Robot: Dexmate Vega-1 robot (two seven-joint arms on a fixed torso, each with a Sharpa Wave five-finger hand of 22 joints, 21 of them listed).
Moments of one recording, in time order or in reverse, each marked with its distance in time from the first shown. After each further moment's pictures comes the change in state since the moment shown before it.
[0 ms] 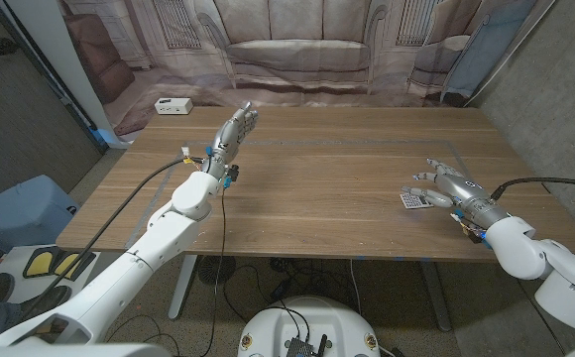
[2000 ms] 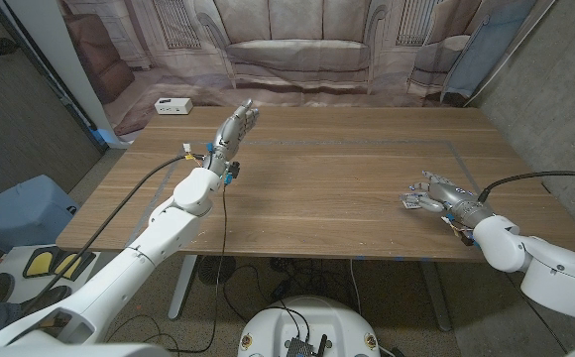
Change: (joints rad) left arm -0.030 -0.007 0.010 0.015 0.002 0.021 0.000; left_hand 0.016 0.016 0.000 0.000 -0.005 0.014 -0.004 0.001 0.000 0.014 0.000 0.000 0.000 0.005 0.006 0.000 0.000 0.000 0.000 -0.003 0.000; right arm 0.145 -0.193 -0.230 0.028 0.188 -0.194 -0.074; right_hand -0.001 0.033 0.027 0.000 -0.008 -0.020 -0.008 -0.002 0.000 -0.001 -0.046 -0.004 0.000 0.005 -0.013 0.008 0.006 0.002 -0.006 -0.008 0.000
